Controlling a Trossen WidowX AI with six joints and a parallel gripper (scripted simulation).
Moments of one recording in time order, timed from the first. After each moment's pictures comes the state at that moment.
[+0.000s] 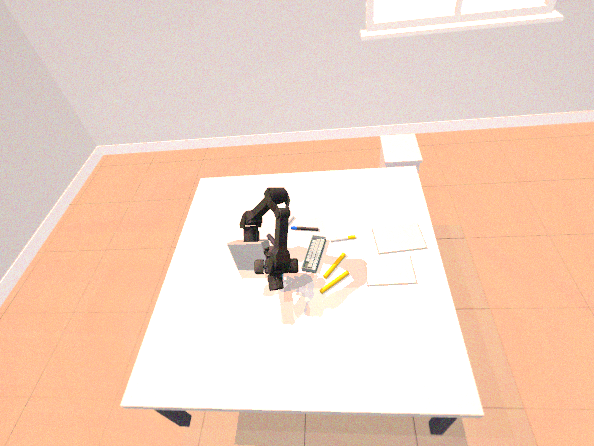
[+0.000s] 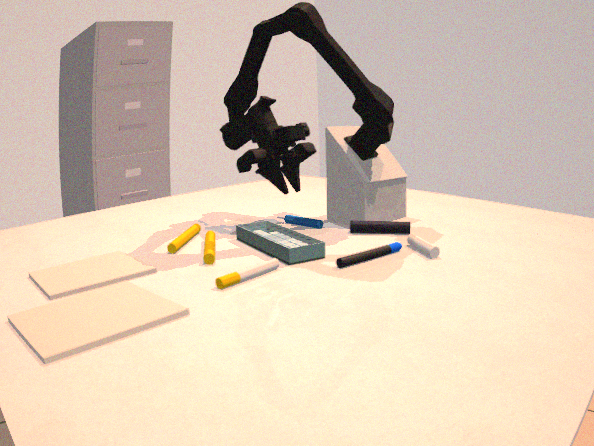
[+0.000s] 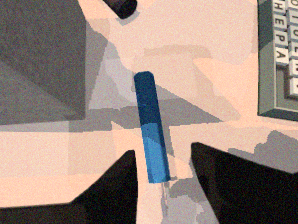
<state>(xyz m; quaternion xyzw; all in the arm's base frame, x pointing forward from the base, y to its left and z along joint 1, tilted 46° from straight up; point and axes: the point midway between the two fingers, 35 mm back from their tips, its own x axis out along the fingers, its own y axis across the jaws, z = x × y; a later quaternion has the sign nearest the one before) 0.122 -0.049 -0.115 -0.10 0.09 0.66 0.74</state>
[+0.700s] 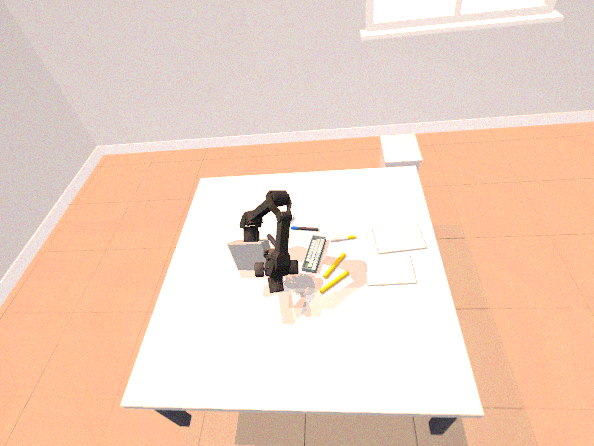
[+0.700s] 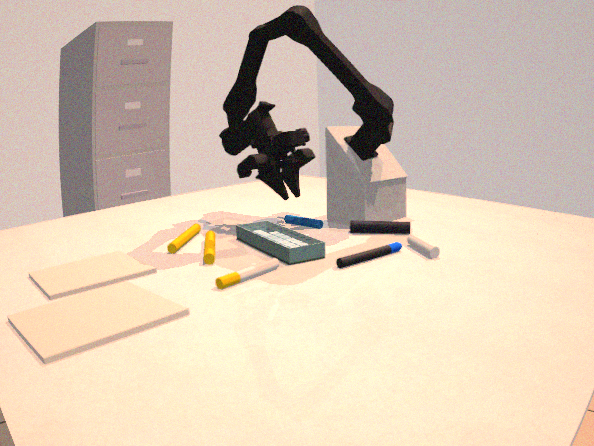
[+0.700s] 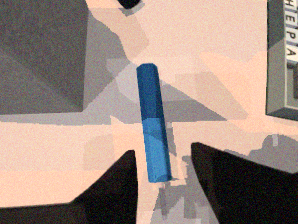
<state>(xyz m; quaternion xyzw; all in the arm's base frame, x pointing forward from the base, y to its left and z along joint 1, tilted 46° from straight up) 0.122 -0.041 -0.125 -0.11 0.07 0.66 0.74</state>
